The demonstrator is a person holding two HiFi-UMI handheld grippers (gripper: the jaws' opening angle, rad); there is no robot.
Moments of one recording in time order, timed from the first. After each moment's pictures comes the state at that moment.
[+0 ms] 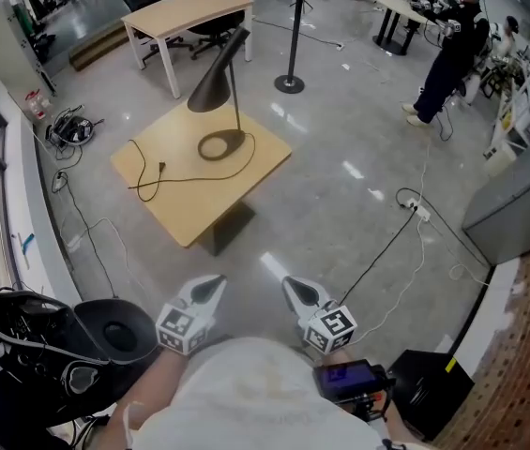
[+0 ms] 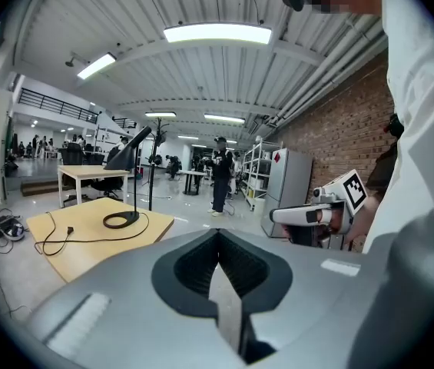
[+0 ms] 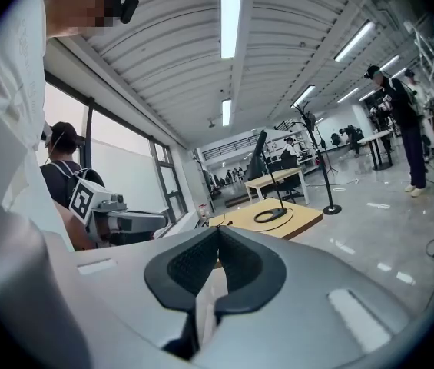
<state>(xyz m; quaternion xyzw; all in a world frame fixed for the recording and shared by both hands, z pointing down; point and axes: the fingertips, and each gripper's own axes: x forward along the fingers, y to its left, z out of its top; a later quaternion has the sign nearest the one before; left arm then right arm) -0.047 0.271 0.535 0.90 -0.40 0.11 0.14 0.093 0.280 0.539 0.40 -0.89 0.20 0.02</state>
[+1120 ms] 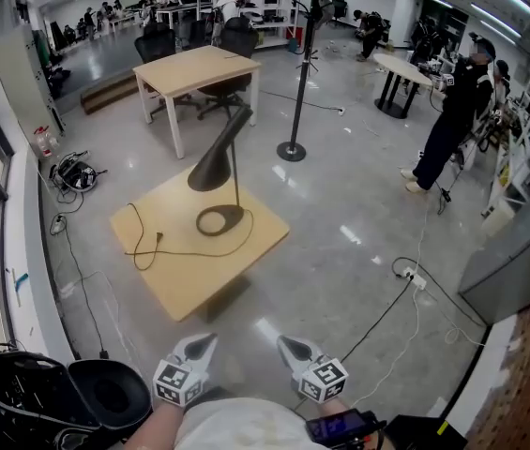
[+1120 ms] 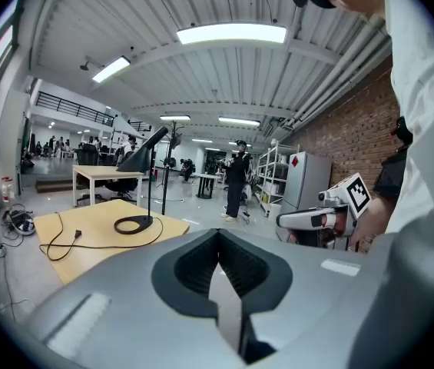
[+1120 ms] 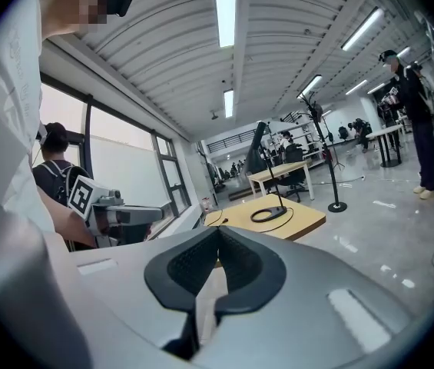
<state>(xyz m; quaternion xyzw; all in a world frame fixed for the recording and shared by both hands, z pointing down) -0.052 0.204 0.536 0.88 -0.45 0.09 0.15 0.104 0.206 0.551 0.37 -0.91 0.20 0.05</state>
